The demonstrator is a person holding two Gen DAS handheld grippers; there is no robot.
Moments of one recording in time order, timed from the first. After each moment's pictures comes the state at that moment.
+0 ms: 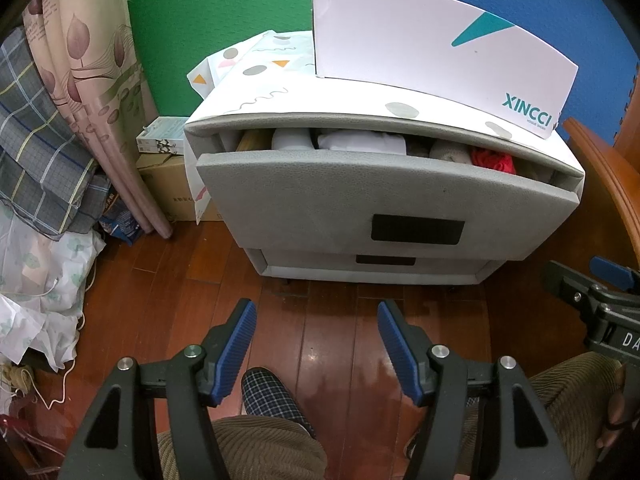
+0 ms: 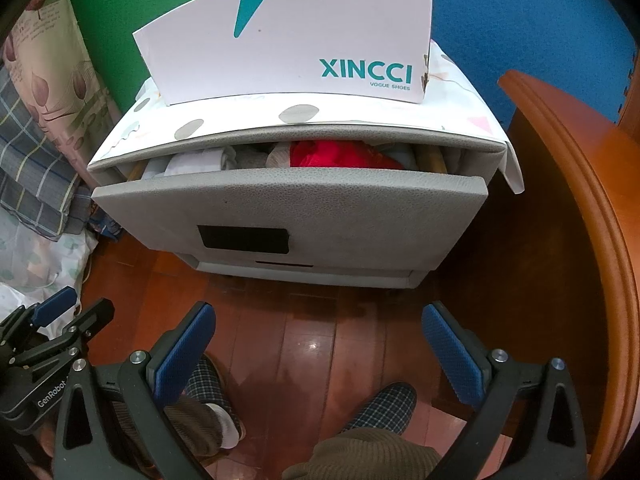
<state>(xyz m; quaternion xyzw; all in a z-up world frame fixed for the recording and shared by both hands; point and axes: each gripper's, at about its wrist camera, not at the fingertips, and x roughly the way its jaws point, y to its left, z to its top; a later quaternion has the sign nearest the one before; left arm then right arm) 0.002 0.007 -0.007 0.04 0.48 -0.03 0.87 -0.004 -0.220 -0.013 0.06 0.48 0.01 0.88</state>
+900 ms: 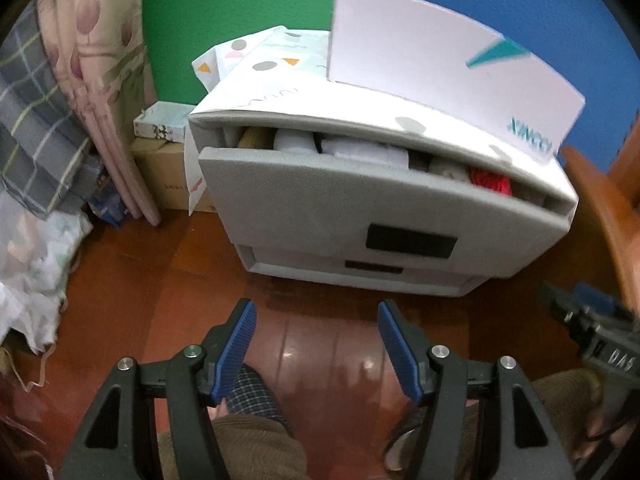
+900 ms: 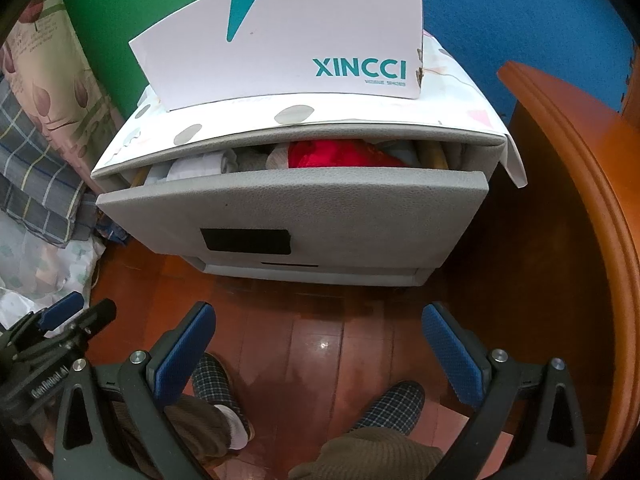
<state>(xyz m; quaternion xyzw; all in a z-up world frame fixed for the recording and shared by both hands) 0.010 0.023 0.000 -0.03 0.49 -0.04 0.87 -0.004 -0.221 -0.014 0.08 0.48 0.02 0.88</state>
